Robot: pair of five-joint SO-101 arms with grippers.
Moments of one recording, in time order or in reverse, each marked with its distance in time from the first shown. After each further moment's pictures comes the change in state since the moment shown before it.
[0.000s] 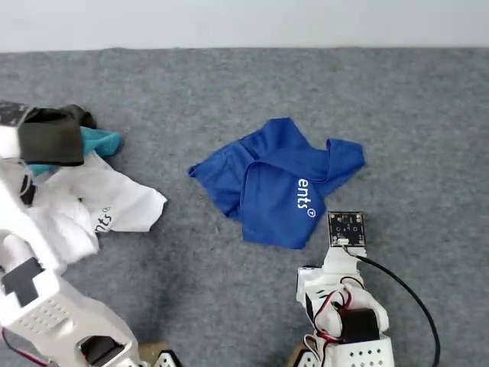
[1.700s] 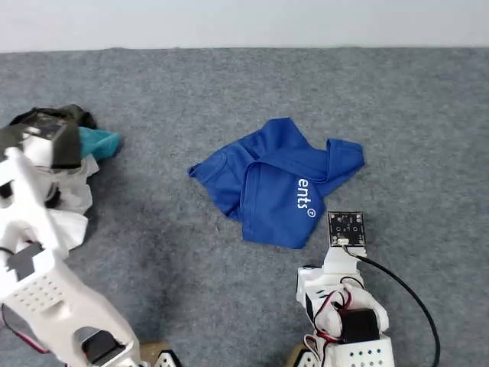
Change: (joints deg) left arm 1.2 10.4 6.7 -18.3 -5.5; right arm 0.0 0.0 0.0 0.0 0.0
